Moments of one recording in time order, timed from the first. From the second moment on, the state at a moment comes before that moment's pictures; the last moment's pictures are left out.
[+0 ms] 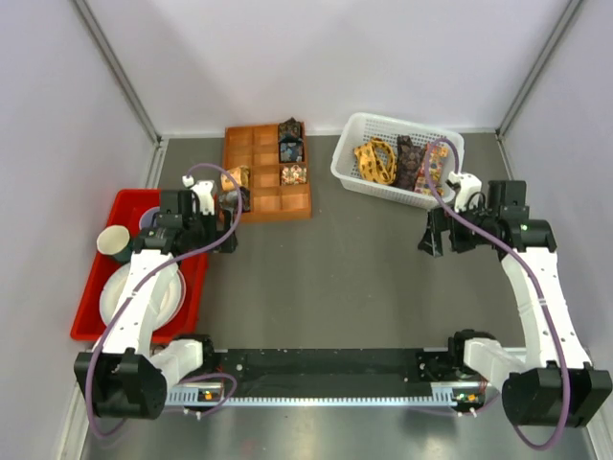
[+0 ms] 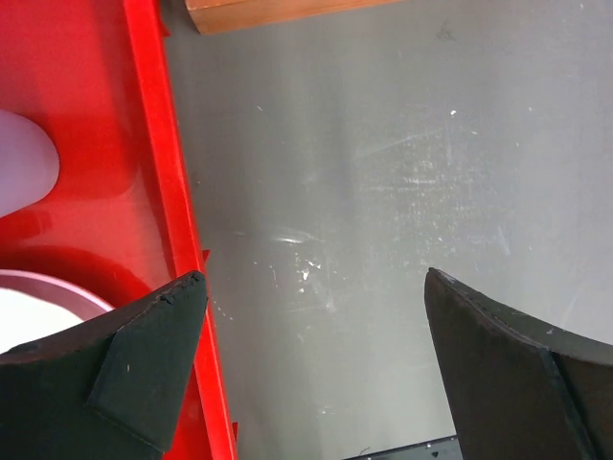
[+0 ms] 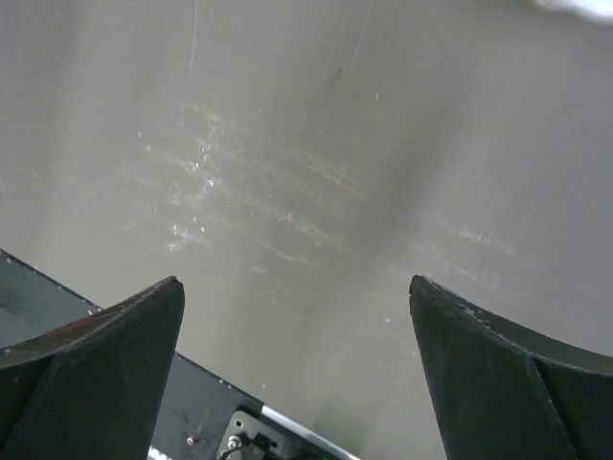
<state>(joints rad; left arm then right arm) -0.03 1.07 0.94 -0.72 0.16 -0.03 -0.04 1.01 1.03 -0.94 -0.47 -0.19</state>
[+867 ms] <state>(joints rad) -0.03 1.28 1.22 -0.76 0.44 0.08 -0.03 1.82 1.80 -0.77 -0.30 -0.14</state>
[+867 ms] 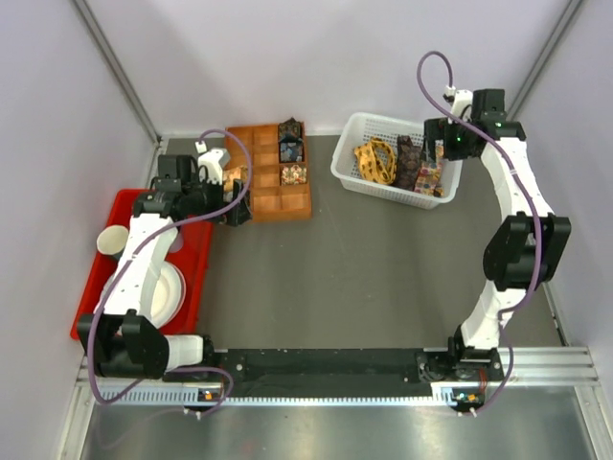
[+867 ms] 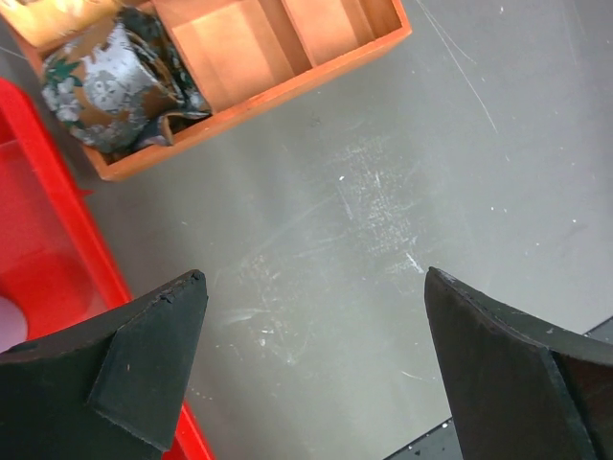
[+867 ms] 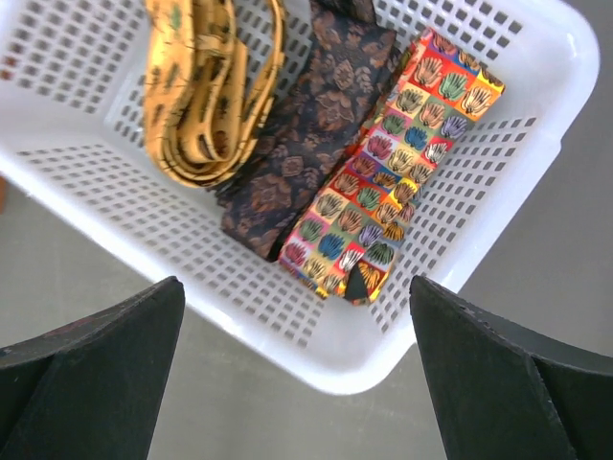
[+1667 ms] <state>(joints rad) -0.03 1.38 1.21 -0.74 0.50 0.08 0.09 2.20 1.99 -0.56 -0.33 -0.02</state>
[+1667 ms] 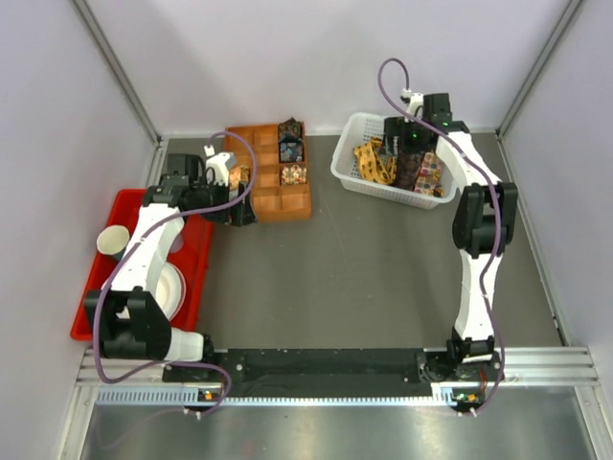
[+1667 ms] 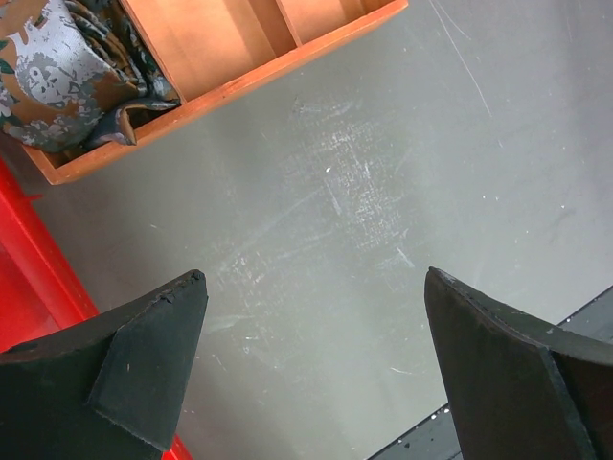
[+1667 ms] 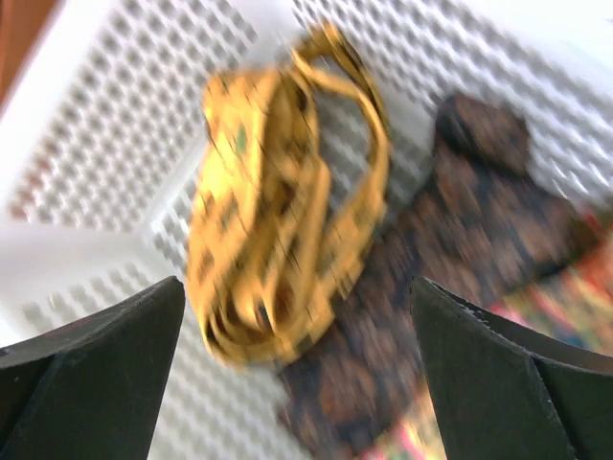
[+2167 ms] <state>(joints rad) -0.03 1.42 1.20 -0.74 0.50 0.09 0.17 2.49 2.21 -0.55 -0.40 0.00</state>
